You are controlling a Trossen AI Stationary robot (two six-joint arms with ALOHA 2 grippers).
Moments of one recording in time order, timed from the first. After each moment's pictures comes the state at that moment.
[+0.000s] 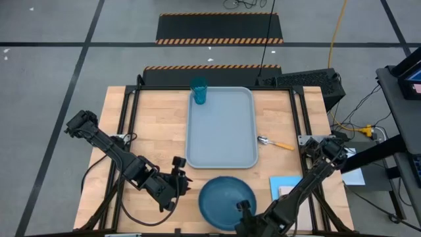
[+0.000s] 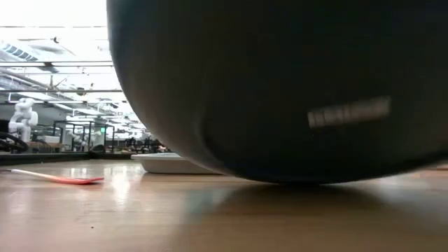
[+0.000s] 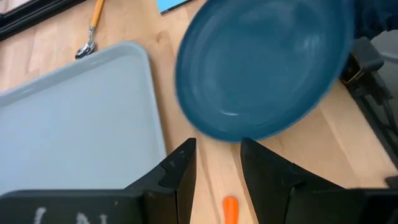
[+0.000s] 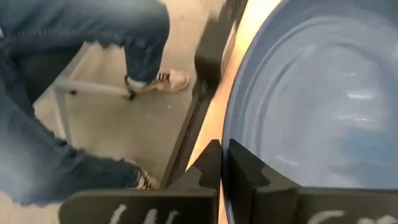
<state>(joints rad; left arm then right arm) -0.63 1.55 1.35 -0.72 -0.40 -0.13 0.83 1.92 1.53 -0.59 0.20 0.45</state>
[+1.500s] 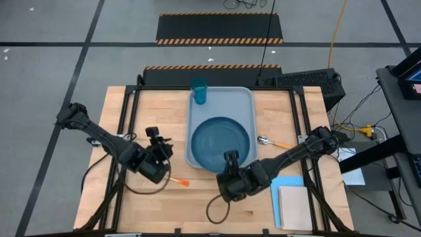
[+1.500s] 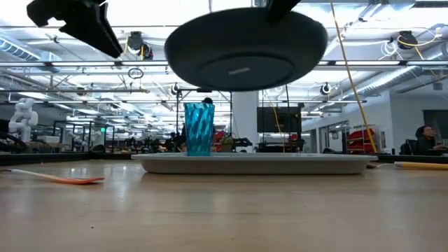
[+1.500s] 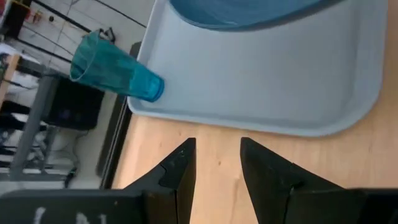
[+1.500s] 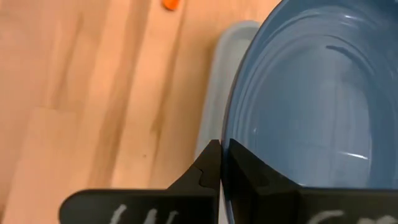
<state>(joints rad) -0.54 1.32 1.05 -1.08 -0.85 -0.50 0.46 1.89 1.76 -1.14 0.44 0.13</state>
